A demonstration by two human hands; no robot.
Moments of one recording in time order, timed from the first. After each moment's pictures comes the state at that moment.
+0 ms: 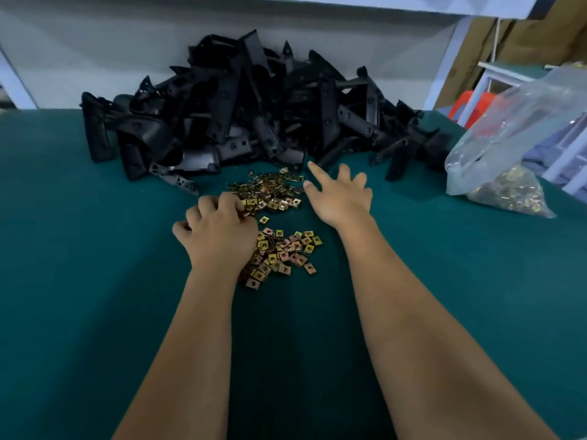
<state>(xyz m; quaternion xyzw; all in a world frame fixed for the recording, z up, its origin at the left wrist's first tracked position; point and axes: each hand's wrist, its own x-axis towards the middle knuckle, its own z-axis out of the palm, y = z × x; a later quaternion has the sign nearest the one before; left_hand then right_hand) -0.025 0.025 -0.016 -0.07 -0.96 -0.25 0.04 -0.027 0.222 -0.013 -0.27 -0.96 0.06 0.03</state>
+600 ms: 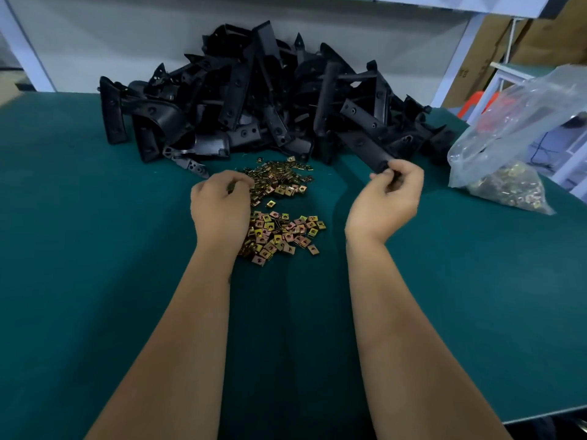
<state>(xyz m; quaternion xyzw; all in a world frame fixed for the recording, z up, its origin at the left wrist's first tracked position) -0.010 0.014 -0.003 -0.06 -0.80 -0.60 0.05 0.034 0.183 -0.004 -0.28 -0.53 0.50 0.62</state>
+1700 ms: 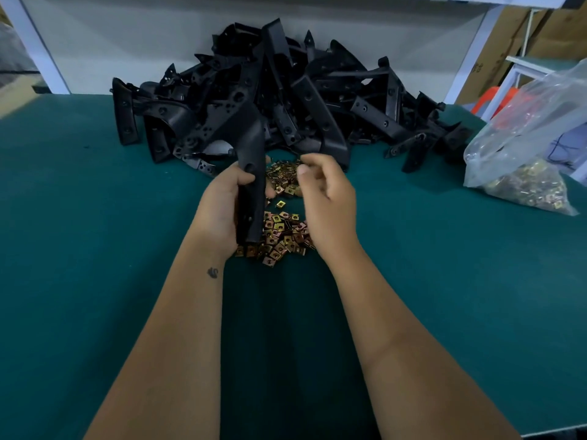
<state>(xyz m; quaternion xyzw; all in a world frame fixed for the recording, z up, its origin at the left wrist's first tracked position) -0.023 0.000 0.001 -0.12 -0.55 -0.80 -0.19 0.036 0.130 -0.002 -0.10 -0.77 0.54 0.32</state>
